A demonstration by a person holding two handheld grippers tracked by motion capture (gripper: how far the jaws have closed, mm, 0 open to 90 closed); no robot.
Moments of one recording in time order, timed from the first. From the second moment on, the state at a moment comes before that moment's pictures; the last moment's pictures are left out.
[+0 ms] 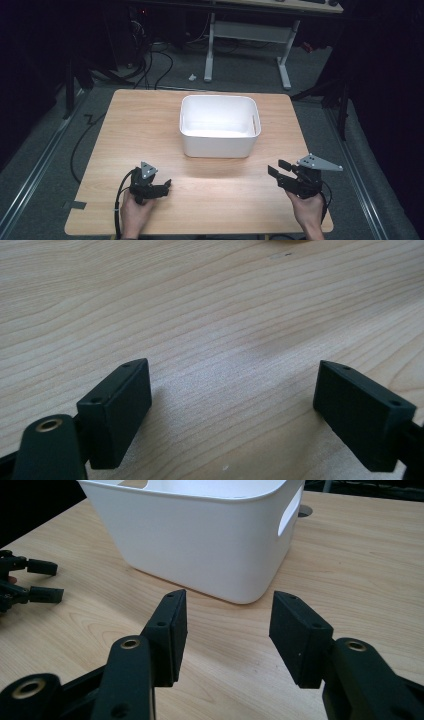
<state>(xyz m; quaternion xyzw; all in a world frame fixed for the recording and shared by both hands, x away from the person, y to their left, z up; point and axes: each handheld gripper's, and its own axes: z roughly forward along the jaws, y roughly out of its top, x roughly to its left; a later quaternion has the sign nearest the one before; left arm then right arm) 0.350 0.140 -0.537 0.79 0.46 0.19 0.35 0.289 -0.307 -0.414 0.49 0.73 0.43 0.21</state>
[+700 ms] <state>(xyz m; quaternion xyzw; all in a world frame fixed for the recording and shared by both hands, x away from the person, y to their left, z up) 0.350 0.140 -0.537 0.79 0.46 0.19 0.35 0.296 -0.304 -0.437 0.50 0.73 0.42 0.19</state>
